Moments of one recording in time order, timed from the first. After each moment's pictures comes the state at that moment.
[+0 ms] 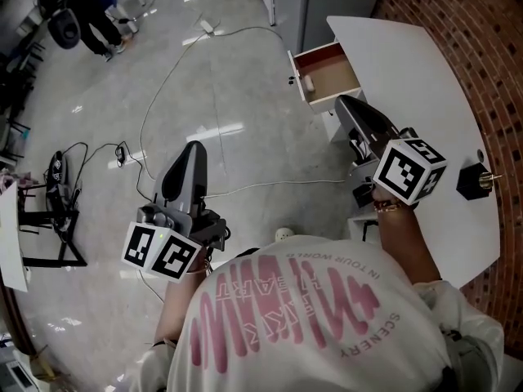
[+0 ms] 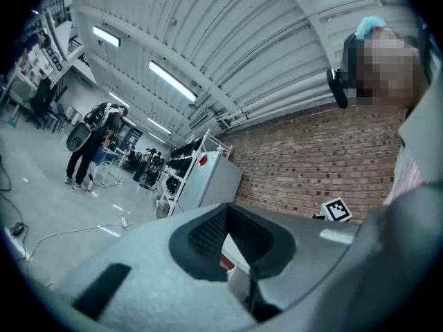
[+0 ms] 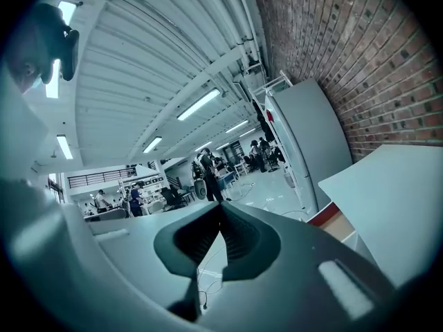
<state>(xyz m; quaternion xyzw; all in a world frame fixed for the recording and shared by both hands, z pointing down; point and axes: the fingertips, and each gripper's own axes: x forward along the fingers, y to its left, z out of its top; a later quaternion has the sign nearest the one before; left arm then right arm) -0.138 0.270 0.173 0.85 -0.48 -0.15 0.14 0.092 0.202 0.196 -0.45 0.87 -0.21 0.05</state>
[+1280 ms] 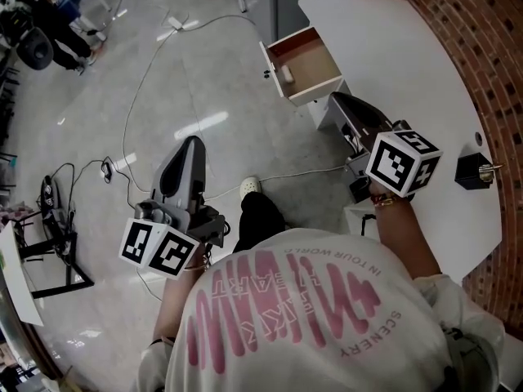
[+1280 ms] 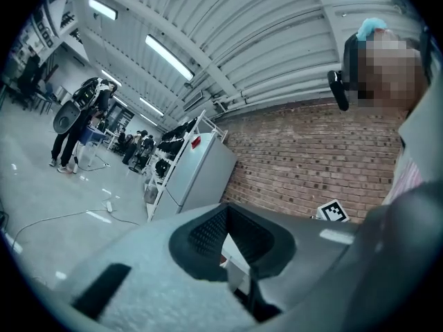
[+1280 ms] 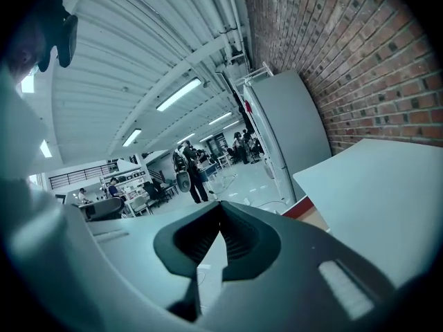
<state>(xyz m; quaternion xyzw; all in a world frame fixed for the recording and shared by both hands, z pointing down) -0.080 0.174 0.210 0.88 -0.43 -0.12 0.18 0.148 0.131 0.255 -0.50 0.83 -0.25 0.01</state>
